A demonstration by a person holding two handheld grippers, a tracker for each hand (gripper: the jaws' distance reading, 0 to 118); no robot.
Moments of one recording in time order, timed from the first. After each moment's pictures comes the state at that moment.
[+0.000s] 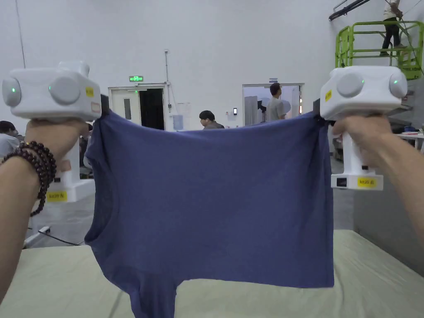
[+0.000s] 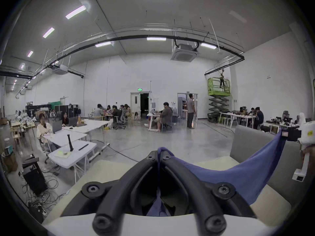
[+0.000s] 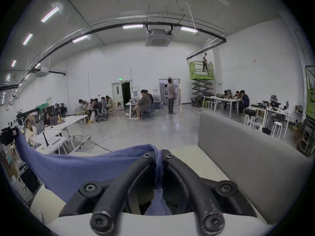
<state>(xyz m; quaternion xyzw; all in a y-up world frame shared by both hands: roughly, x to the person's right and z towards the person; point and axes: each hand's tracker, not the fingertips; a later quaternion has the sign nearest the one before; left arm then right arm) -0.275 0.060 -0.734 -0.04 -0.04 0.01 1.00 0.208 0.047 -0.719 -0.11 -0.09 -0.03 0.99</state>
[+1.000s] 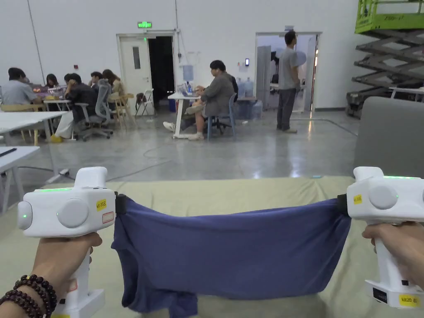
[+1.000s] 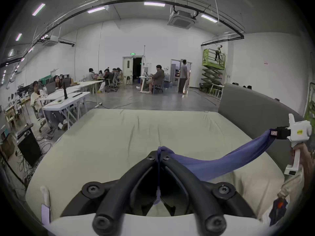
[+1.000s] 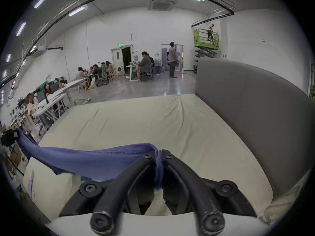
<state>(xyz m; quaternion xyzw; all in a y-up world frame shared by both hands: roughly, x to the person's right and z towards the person) -0.292 -0.208 -0.556 -0.20 -0.08 0.03 0.98 0.230 -0.226 -0.559 -0.28 -0.08 -0.03 0.96</state>
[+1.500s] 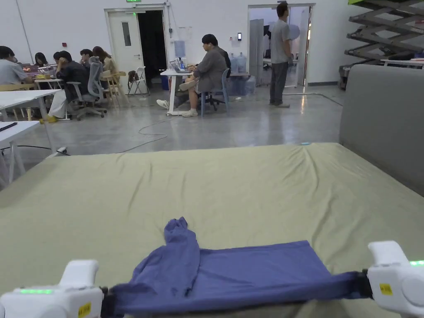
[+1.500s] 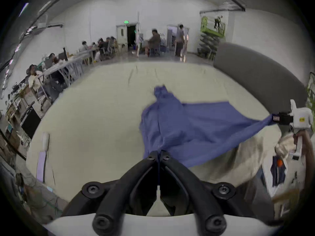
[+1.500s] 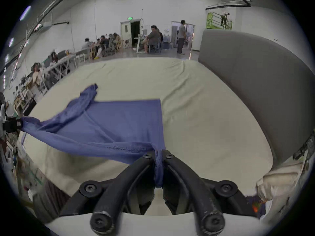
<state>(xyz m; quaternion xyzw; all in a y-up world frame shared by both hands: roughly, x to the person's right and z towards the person) -0.310 -0.370 -0.348 -0.39 -0.10 -0.01 0.92 0.225 -0.389 -0.330 -0.39 -0.04 0.02 0.92</state>
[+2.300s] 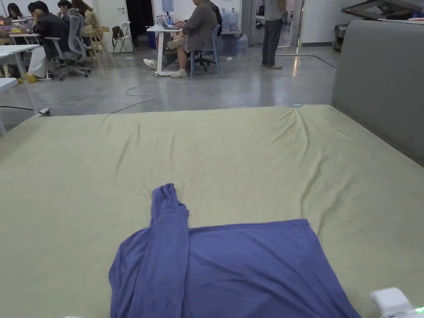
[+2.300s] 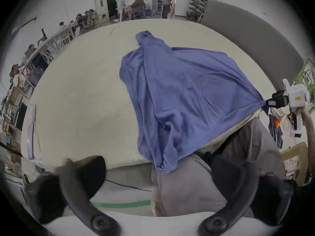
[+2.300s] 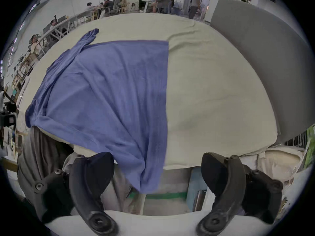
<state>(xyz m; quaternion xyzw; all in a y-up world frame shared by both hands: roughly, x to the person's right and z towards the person) -0.308 -0.437 -0.280 -0.51 -0.15 -0.06 0.84 0.225 -0.461 -0.262 -0.54 -0.02 0.06 0.84</state>
